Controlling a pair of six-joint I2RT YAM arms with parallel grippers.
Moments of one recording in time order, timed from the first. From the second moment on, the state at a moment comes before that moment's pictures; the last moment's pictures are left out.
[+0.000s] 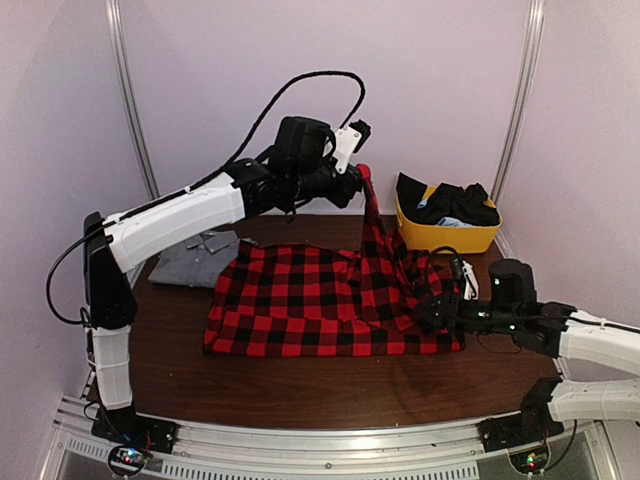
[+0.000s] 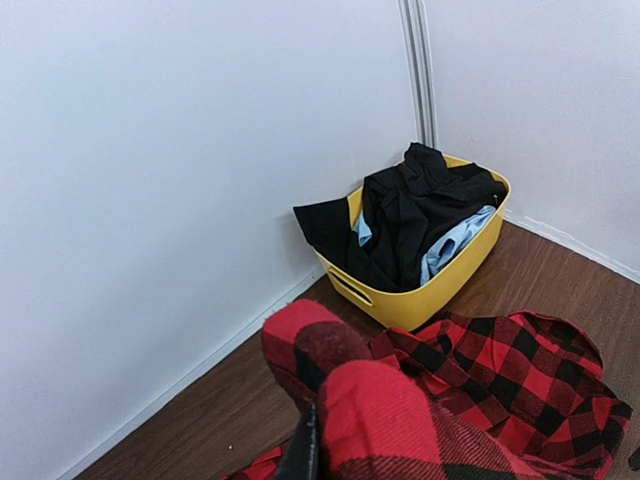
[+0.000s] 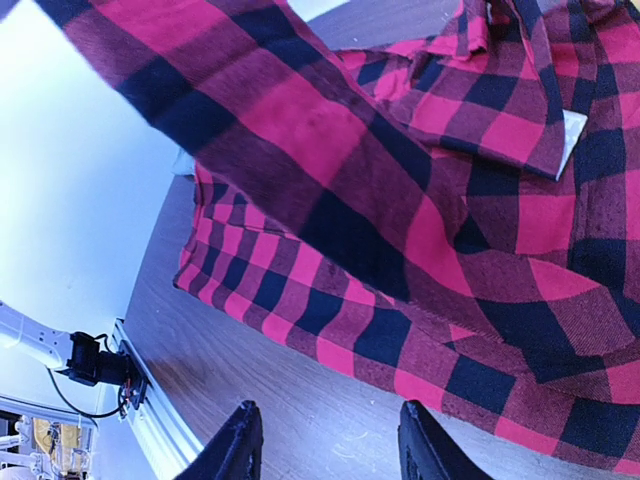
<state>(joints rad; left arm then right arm) -0.92 2.01 2.04 -0.32 -0.22 0.14 0.61 0.90 0.43 -0.03 -0.27 0.71</state>
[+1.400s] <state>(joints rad) -0.92 2.01 1.95 -0.36 -0.20 0.14 0.55 1.33 0.57 0.09 0.03 0.58</state>
